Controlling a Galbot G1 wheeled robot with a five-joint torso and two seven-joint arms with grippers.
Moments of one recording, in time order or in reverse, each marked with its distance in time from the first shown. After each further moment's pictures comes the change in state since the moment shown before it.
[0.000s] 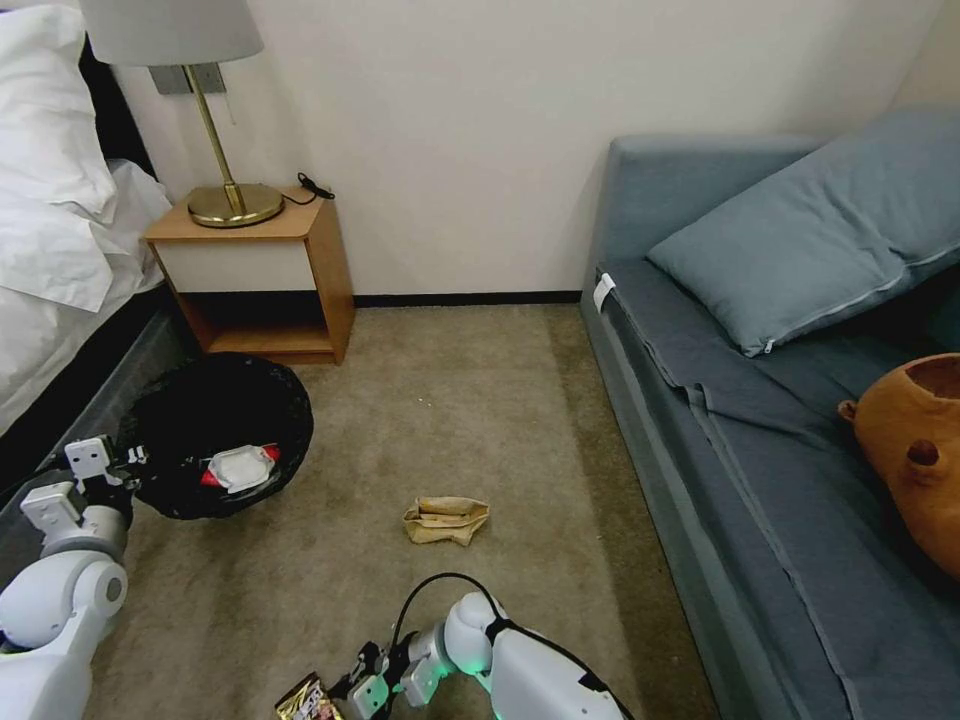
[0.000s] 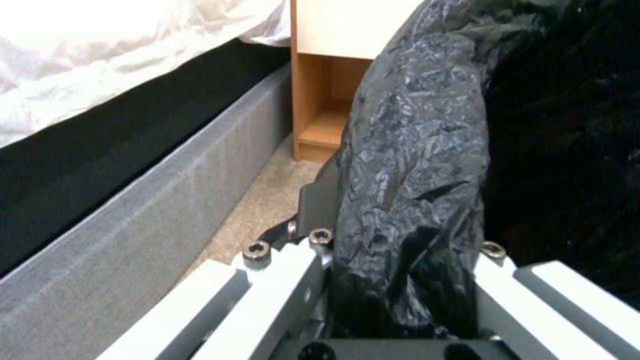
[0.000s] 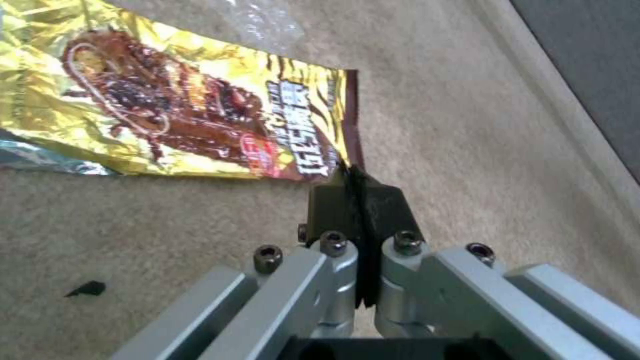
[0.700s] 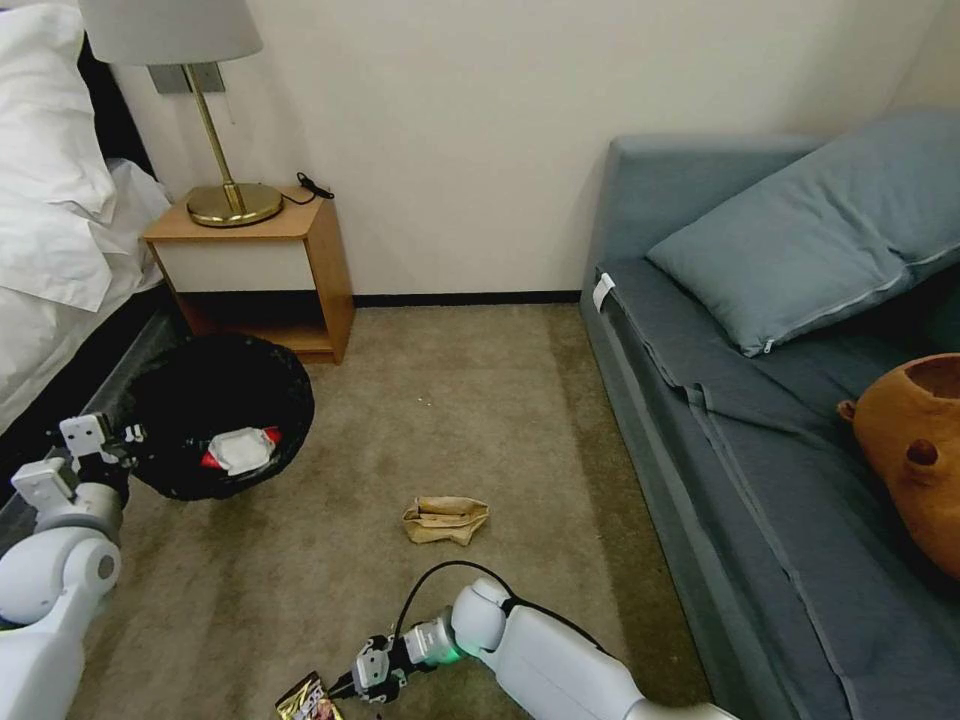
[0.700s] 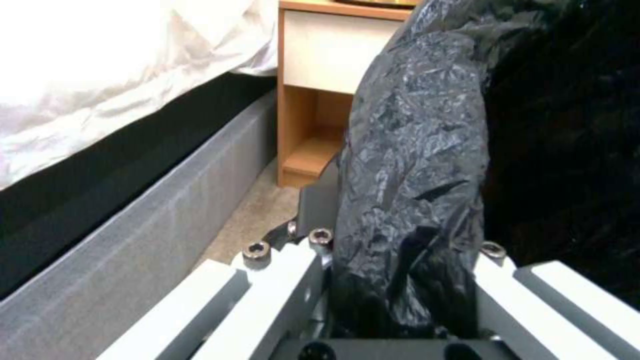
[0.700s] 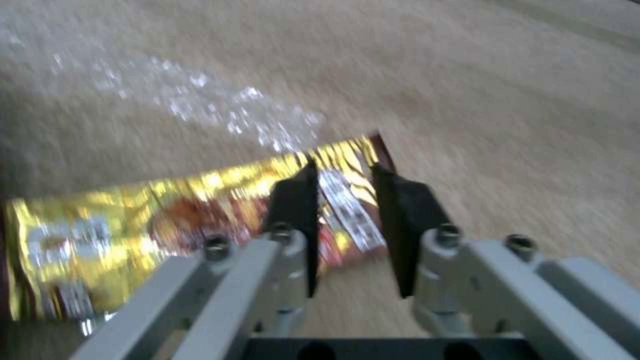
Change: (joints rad) left arm -0.047 0.038 -0.012 -0.030 -0.076 0.038 0.001; right arm 0.134 -0.029 -0.262 -0.072 0.664 -0.290 -0.192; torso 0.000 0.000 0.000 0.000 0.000
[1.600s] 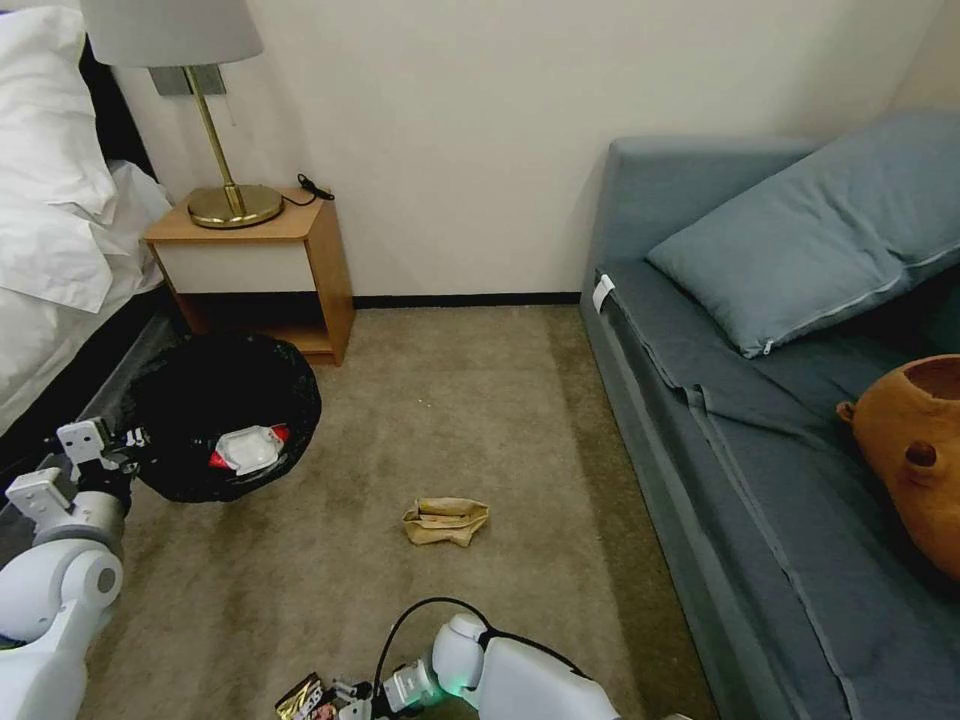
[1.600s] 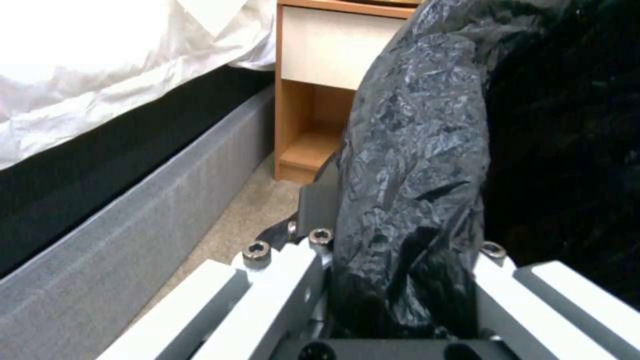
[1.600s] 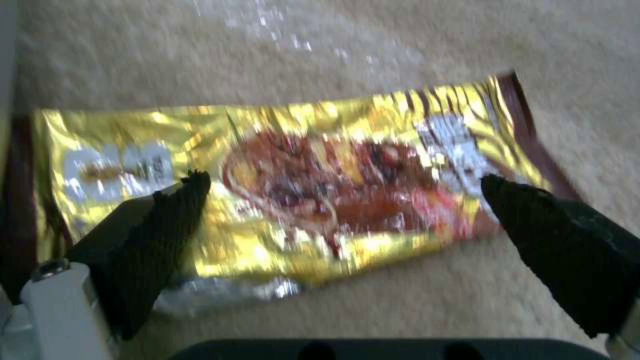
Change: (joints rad) left arm 0.071 -0.045 -0.032 -0.065 0.018 -0.006 -0.002; right arm -0.059 0.028 -0.014 -0.102 -0.188 0.092 0.101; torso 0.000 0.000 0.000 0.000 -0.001
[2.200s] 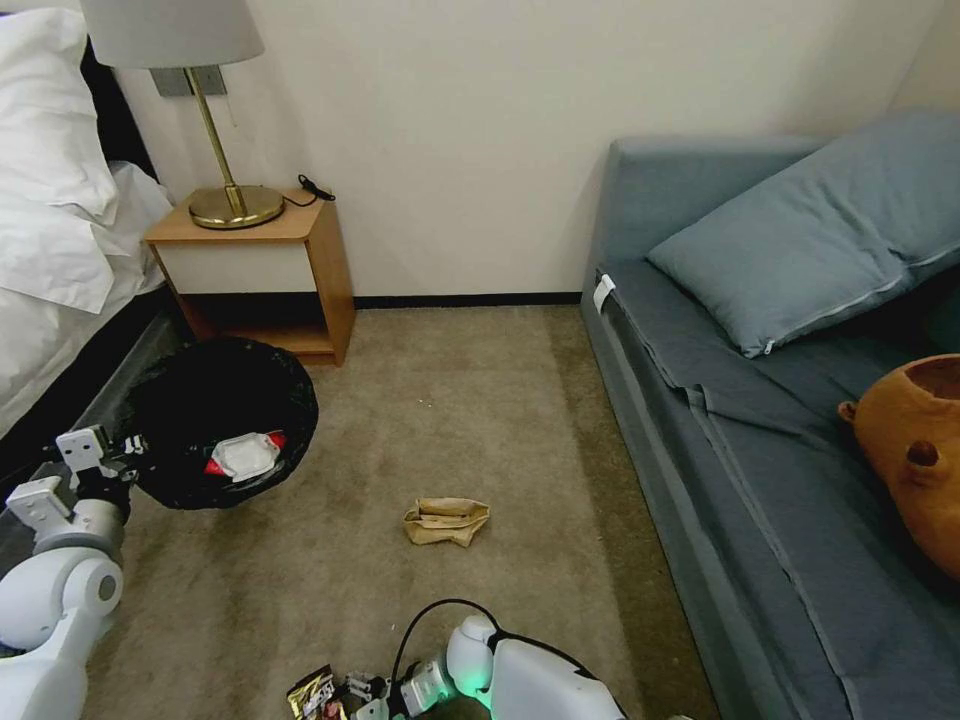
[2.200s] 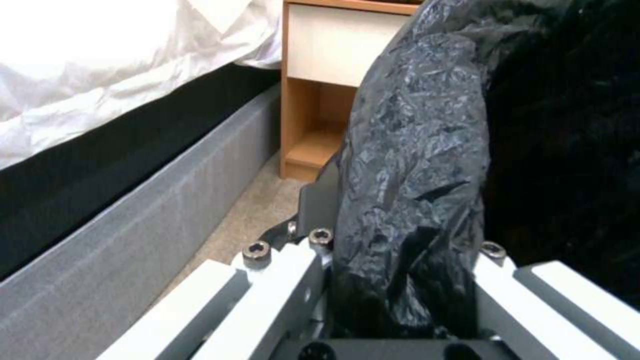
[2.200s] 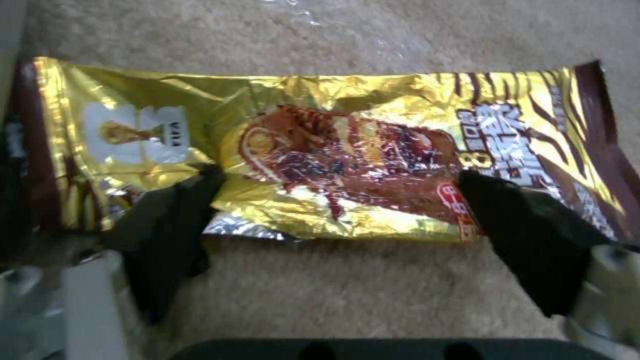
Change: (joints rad) left arm 0.009 -0.007 -0.008 0.016 0.011 -0.018 0.004; right arm 0.007 0.002 0.025 -0.068 -0.090 0.060 0.057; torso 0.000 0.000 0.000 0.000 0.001
